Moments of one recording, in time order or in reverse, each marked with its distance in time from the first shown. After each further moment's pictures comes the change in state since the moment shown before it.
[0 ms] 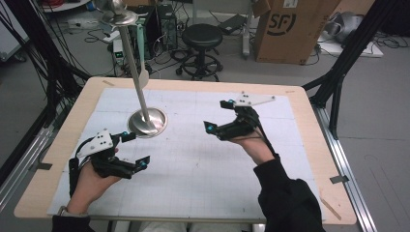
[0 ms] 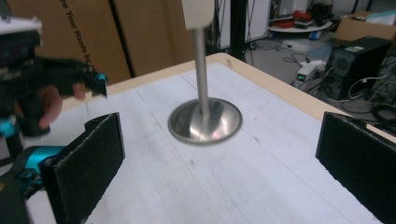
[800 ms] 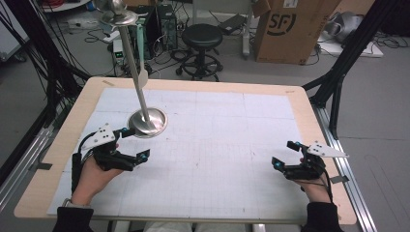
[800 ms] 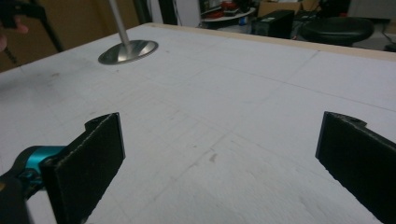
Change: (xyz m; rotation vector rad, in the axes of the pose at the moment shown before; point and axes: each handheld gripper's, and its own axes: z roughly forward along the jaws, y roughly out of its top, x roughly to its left) left arm 0.021 -0.006 0.011 0.029 0.037 -0.014; right arm -0.041 -0.157 -0.161 -0.040 -0.245 0.164
